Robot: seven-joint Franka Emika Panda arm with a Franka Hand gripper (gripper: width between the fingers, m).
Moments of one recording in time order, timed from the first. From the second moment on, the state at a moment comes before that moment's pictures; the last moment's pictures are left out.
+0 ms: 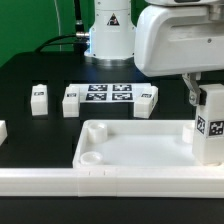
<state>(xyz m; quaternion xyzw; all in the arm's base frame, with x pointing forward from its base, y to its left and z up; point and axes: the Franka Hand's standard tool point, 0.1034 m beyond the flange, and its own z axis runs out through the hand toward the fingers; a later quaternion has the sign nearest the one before) 0.659 0.098 0.113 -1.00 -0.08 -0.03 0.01</state>
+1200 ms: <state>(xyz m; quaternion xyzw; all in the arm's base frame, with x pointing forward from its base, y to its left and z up) 0.661 0.097 0.111 -0.89 0.45 -0.01 0.04</state>
